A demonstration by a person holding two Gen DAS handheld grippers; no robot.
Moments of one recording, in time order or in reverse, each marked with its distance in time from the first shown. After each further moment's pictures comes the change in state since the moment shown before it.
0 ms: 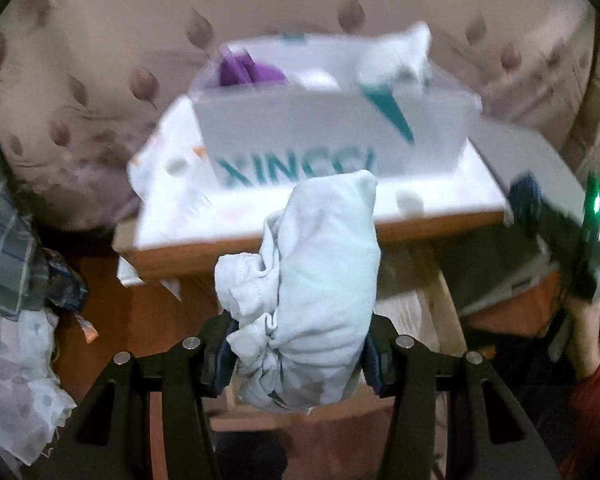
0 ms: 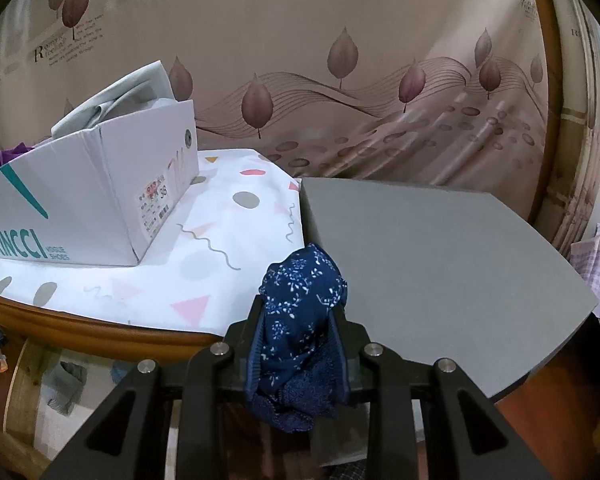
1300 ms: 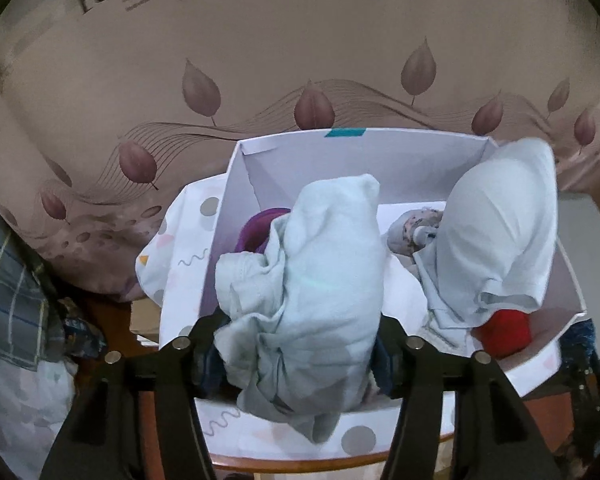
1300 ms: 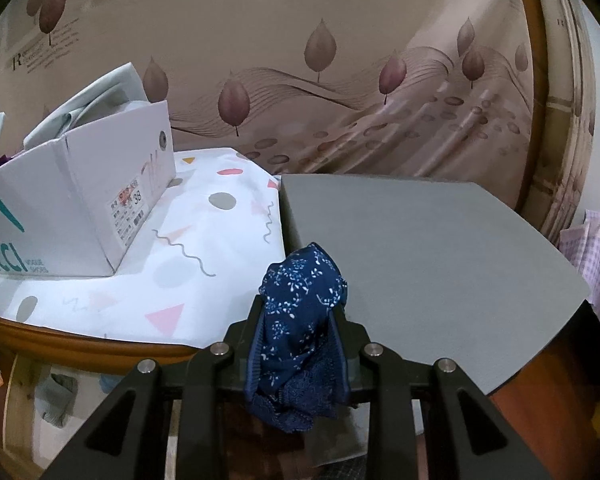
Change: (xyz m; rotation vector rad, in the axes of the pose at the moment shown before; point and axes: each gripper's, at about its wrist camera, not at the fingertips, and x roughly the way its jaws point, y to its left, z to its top) left arm 0.096 0.021 0.190 -0.002 -0.013 0.104; right arm 0.012 -0.007 0.002 0.045 0.022 -0.053
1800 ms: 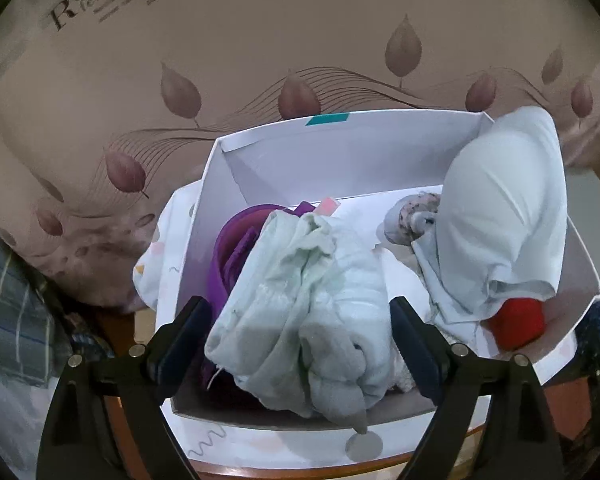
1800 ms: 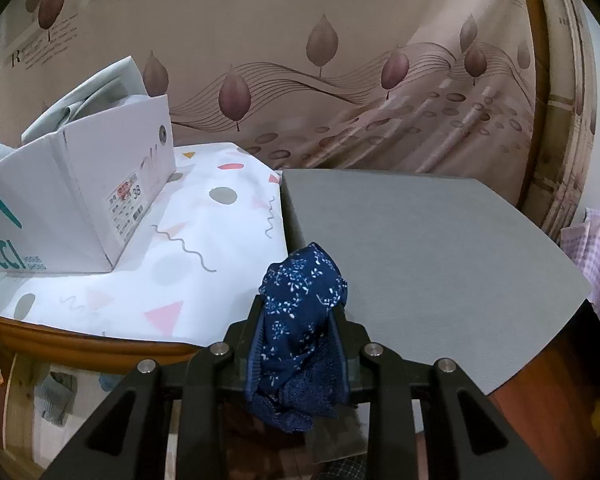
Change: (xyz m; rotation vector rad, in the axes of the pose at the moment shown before) left arm 0.011 -0.014 -0.004 0.068 0.008 0.008; right arm 0.002 0.002 0.000 -0.005 0.005 -0.003
